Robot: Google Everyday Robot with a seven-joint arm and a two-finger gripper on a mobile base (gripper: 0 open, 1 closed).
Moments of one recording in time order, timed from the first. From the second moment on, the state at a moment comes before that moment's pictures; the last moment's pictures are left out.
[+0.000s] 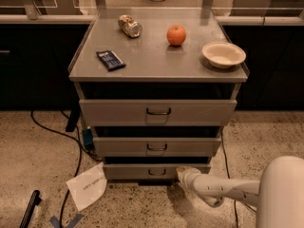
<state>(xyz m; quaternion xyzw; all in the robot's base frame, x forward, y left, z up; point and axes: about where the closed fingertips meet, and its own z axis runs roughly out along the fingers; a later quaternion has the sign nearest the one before) 0.623 -0.155 0.283 -0.17 0.90 0.07 0.39</state>
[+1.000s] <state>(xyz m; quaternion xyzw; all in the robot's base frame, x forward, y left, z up) 0.658 -0.181 0.264 -0.05 0.86 0.02 0.51</state>
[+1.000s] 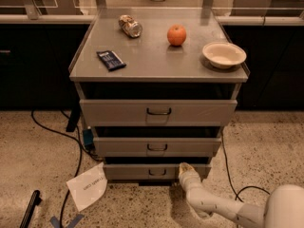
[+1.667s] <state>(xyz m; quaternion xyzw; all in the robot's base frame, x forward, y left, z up) 0.668 -0.183 0.249 -0.05 0.86 0.01 0.51</state>
